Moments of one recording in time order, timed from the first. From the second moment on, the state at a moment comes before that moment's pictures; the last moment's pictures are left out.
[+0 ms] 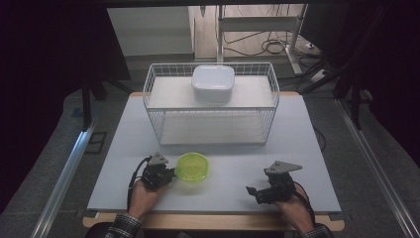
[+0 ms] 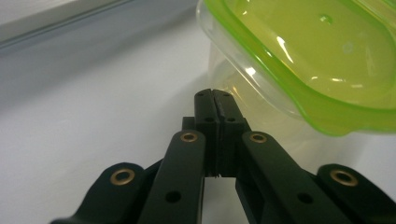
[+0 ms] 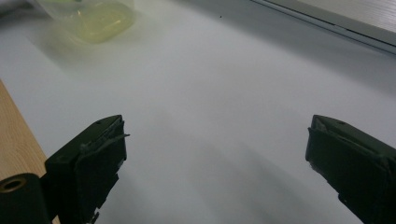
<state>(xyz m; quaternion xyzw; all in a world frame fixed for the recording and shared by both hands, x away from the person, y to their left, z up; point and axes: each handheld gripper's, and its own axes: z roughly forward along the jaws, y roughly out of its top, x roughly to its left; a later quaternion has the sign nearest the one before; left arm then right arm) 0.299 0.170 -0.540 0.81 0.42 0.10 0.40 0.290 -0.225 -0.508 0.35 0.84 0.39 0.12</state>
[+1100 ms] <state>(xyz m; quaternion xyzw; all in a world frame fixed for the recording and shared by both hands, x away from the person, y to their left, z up) 0.264 0.151 -0.522 0.82 0.40 0.15 0.39 0.291 -0.225 -0.509 0.35 0.84 0.40 0.12</state>
